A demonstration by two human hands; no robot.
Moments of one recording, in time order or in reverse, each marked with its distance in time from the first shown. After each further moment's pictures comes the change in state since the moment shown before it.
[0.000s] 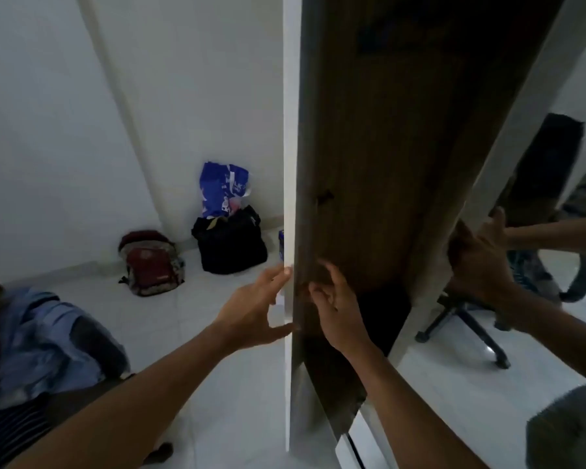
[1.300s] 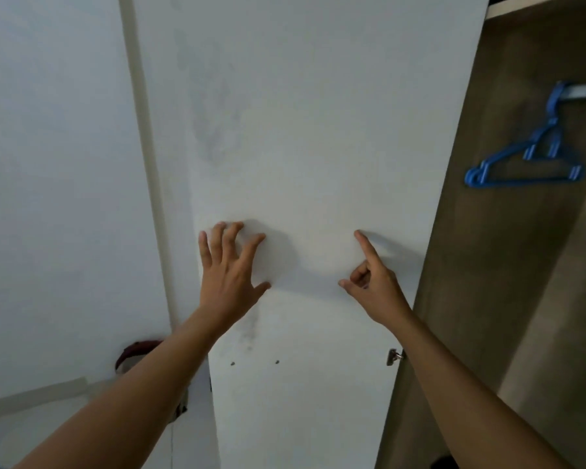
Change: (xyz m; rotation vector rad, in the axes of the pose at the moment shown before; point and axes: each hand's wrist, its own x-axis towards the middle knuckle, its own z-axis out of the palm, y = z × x) left_hand 0.256 -0.299 -0.148 0.504 0.557 -0.179; right_hand 0.409 -0.044 0.051 -0.250 0.114 -0.276
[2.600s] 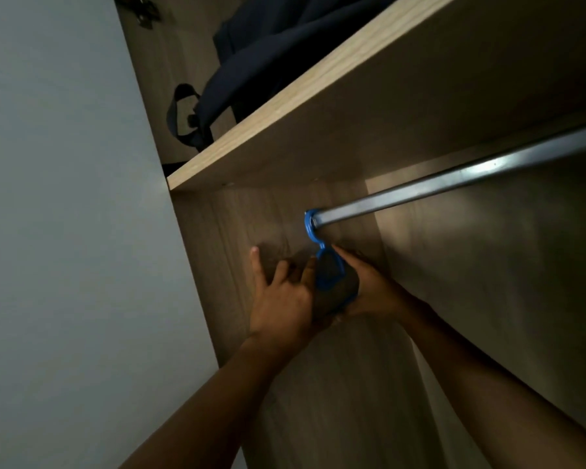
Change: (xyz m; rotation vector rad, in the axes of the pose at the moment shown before) left_hand 0.298 0.392 0.023 -0.129 0.074 0.690; right_hand 0.167 0.116 -0.372 -0.378 0.298 -0.002
